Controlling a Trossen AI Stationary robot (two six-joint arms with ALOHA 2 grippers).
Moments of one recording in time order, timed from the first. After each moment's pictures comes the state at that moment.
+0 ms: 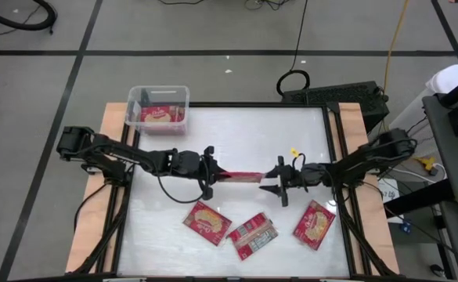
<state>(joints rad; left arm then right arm) -0.08 1.49 0.77 0.33 -0.05 -0.02 0.17 1.47 0.16 1.14 0.13 0.19</state>
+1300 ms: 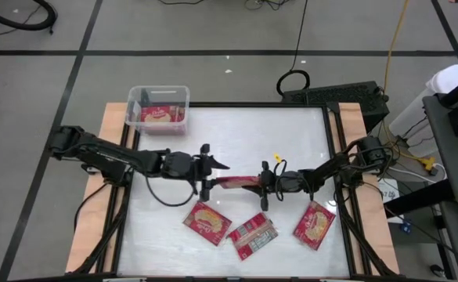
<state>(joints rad) -0.16 1.38 0.86 0.21 -0.17 0.02 0.19 1.76 0.41 1.11 0.21 0.25</state>
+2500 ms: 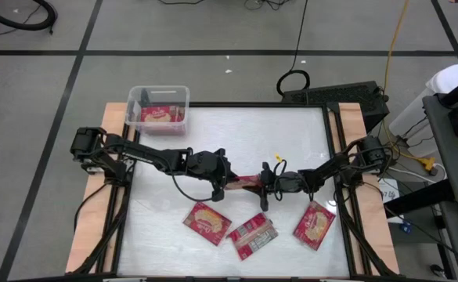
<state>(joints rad) -0.07 1.63 0.98 0.12 0.01 -0.06 0.19 1.76 0.41 1.10 0.21 0.33</state>
